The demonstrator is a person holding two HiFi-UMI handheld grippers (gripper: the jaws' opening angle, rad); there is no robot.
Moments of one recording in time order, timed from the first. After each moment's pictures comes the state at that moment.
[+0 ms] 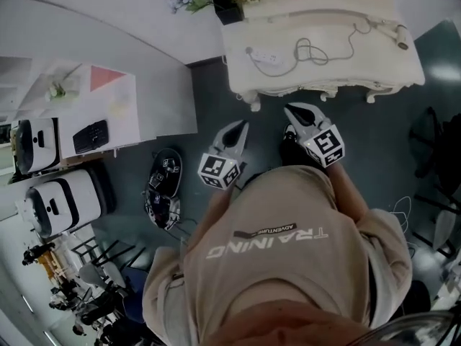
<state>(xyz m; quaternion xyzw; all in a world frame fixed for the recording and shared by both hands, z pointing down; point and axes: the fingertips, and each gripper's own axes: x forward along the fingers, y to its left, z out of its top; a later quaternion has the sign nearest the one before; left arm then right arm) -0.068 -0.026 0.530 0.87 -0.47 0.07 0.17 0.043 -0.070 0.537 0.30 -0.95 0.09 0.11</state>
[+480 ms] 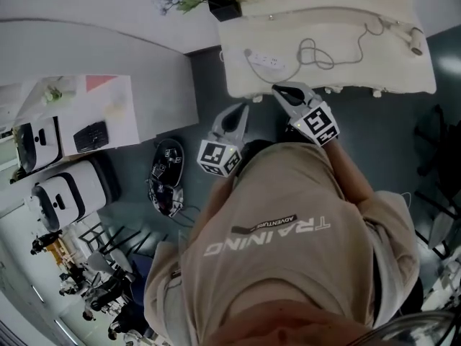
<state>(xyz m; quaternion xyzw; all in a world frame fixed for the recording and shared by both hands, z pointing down) -0.060 -0.143 0.533 0.86 -0.48 0.07 0.17 0.008 -0.186 0.551 0.23 -0.96 0.07 0.12</state>
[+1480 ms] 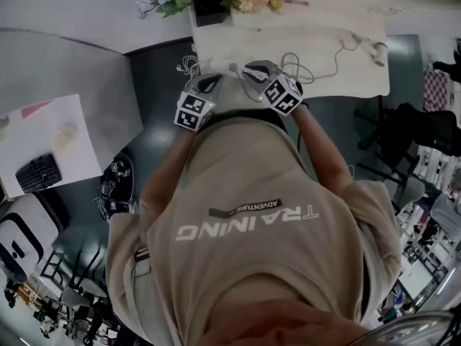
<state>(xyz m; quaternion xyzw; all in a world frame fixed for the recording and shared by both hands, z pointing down) -0.161 -0.325 0.681 0.90 -0.33 0.18 0.21 -0.104 -0.338 0.667 0.19 -0.89 0.03 0.41</state>
